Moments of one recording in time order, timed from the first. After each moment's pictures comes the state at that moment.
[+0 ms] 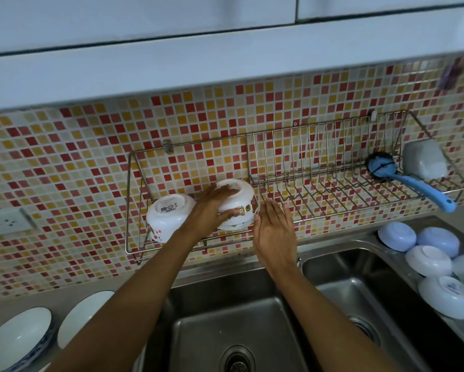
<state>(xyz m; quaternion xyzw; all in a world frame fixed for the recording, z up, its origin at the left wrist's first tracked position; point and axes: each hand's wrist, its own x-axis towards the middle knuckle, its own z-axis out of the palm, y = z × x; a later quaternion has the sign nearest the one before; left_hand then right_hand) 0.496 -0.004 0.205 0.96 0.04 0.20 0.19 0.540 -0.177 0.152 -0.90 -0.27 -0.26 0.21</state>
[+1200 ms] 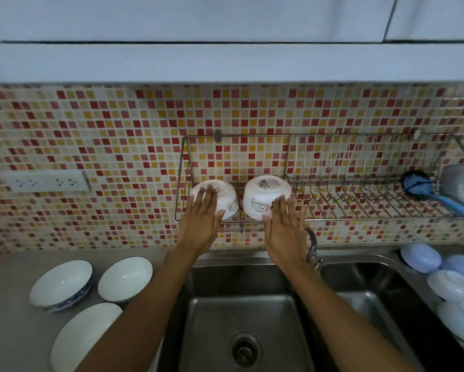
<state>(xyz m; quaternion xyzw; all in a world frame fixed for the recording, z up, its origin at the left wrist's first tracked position) 0.380 0.031 0.164 0.95 0.19 0.25 -0.01 0.494 -0.155 0.154 -0.89 -0.34 -0.20 0.20</state>
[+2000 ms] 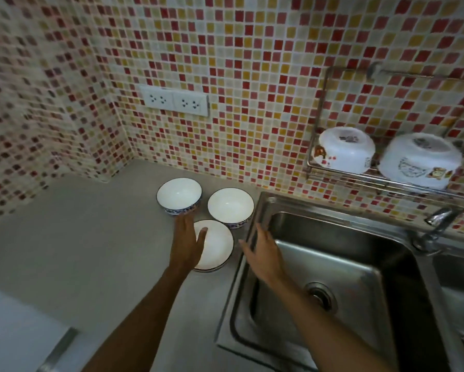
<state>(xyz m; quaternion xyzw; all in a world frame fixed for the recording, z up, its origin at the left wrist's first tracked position) 0.095 0.115 0.018 0.79 0.51 0.22 0.25 0.249 -0.012 0.029 -0.82 -0.43 0.20 0.32</state>
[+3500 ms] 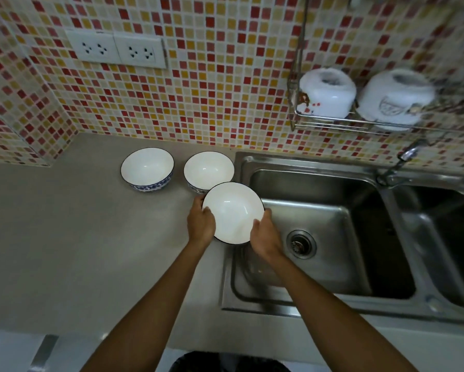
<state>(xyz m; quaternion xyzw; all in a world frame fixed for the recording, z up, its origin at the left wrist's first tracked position) 0.137 0.081 0.021 0.63 0.51 0.24 0.53 0.226 -0.034 0.009 -0.89 -0.20 0.23 0.34</state>
